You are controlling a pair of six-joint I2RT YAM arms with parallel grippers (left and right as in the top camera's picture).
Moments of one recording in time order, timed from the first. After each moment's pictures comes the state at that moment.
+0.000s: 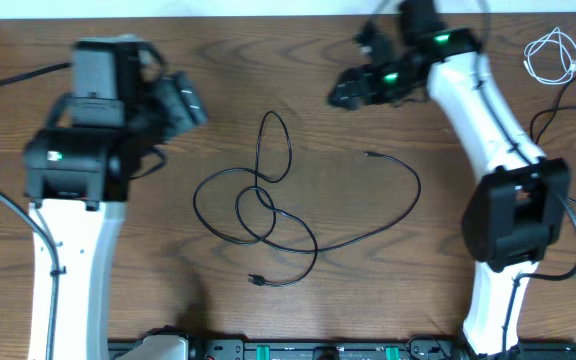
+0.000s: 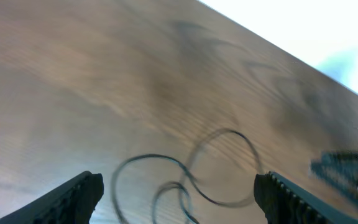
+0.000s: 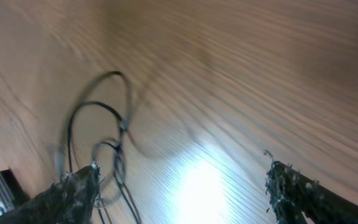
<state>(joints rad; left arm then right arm) -0.04 1.37 1.67 -1.16 -0.03 -0.51 0.30 2.13 1.94 -0.94 -0.58 0.01</state>
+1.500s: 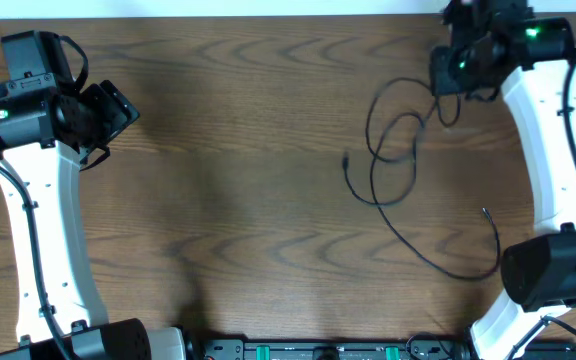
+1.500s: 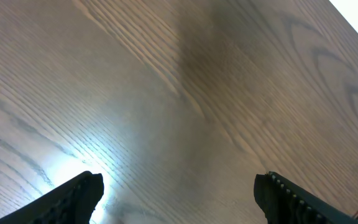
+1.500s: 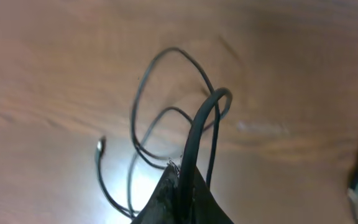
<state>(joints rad) 0.25 1.53 1.67 -1.22 -0.01 -0.48 0.13 1.88 1.96 -1.22 -0.04 0.02</state>
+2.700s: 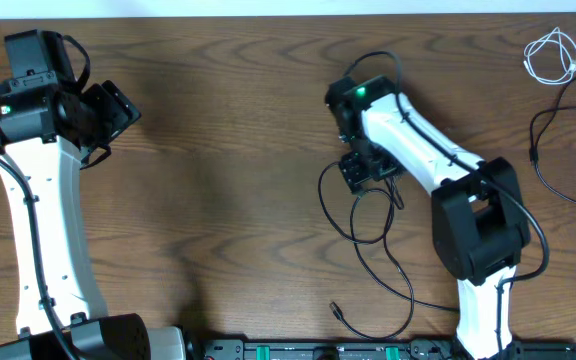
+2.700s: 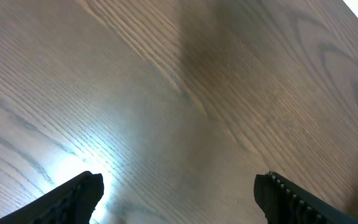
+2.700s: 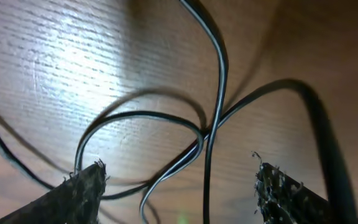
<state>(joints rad) 0.25 1.55 1.67 -1.23 -0.01 -0.48 0.48 2.13 1.70 -1.35 0.10 0.14</state>
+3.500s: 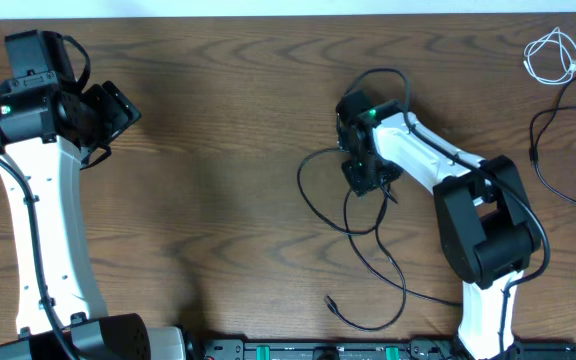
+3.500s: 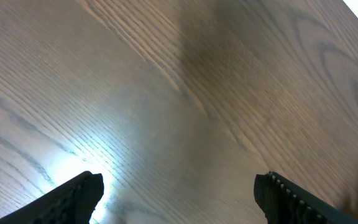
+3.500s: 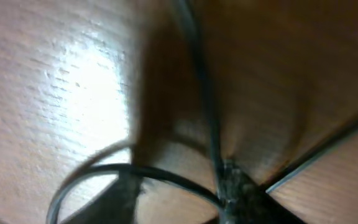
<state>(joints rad) 0.25 1.55 1.67 -1.23 -0.01 -0.48 0.45 2.10 1.45 -0.95 0.03 0.03</state>
